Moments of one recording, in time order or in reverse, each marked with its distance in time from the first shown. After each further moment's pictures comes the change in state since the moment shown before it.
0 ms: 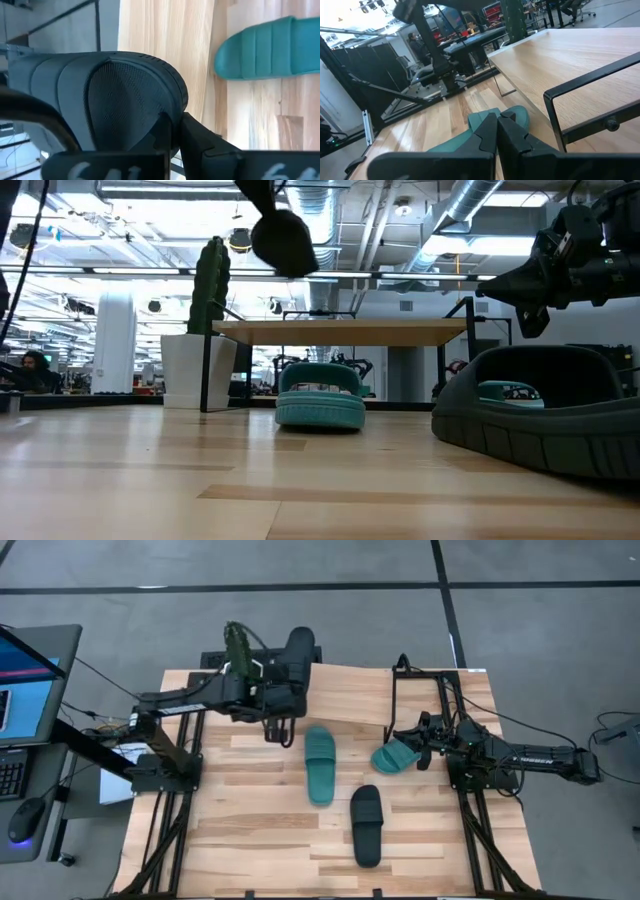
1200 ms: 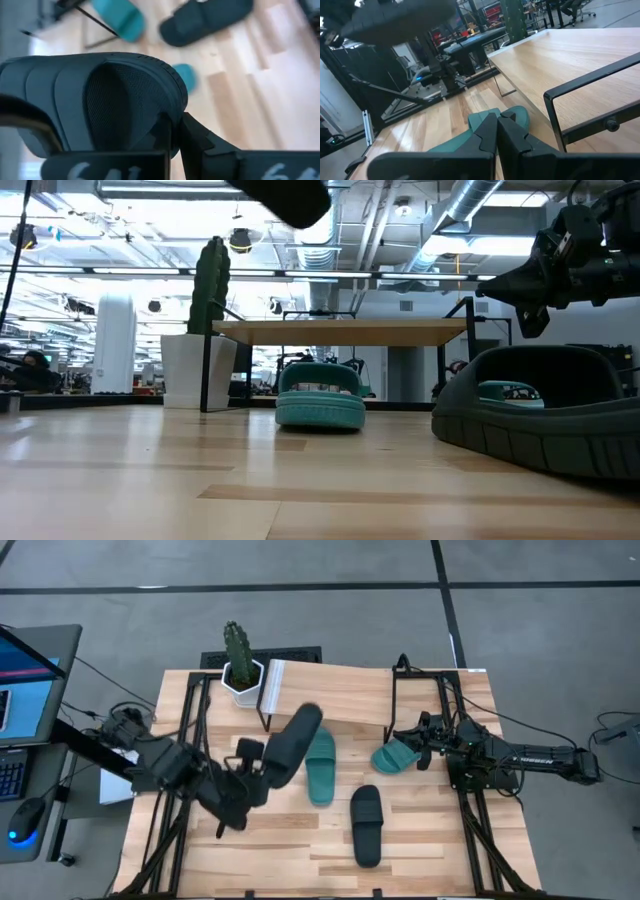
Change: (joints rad) left arm -0.603 -0.144 -0.075 -0.005 0.030 -0.355; right arm 0.000 0.000 0.000 0.001 0.000 0.000
